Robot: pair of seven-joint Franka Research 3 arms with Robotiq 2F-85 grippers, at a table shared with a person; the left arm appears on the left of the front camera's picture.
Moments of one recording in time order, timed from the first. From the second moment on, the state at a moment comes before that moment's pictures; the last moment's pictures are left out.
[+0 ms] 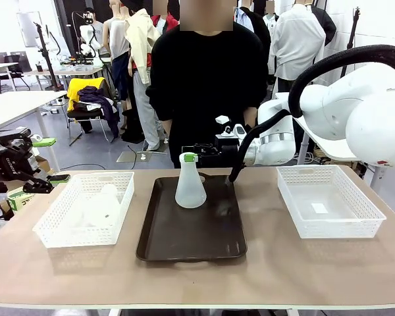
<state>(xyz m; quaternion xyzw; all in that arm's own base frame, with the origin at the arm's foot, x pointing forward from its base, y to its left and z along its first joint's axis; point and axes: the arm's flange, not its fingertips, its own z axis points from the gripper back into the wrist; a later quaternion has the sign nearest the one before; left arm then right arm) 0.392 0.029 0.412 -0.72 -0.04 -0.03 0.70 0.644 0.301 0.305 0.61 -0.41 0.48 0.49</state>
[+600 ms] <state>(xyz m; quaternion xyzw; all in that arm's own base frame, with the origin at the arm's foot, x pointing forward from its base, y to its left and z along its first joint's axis) 0.392 0.029 0.412 -0.72 -0.04 -0.03 0.70 0.643 0.252 0.351 0.53 -0.42 0.52 0.53</state>
